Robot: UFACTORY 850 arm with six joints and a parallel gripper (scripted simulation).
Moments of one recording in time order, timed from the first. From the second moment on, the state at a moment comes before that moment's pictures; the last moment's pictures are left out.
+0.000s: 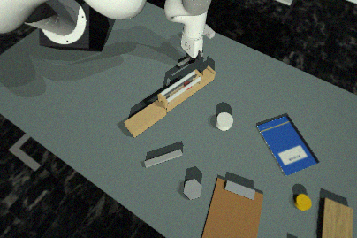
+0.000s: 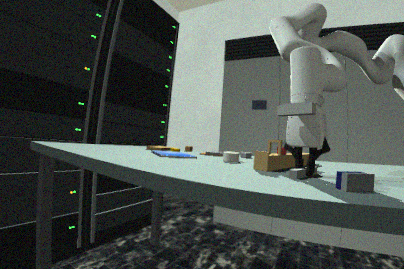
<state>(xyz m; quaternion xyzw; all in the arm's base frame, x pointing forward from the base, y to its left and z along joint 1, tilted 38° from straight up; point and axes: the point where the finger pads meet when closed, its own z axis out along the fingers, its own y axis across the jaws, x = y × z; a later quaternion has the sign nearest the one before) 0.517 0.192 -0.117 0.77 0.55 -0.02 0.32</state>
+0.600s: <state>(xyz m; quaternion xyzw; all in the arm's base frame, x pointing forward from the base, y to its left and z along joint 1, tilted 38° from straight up) 0.490 0.237 -0.052 0.77 0.55 -0.02 0.32</state>
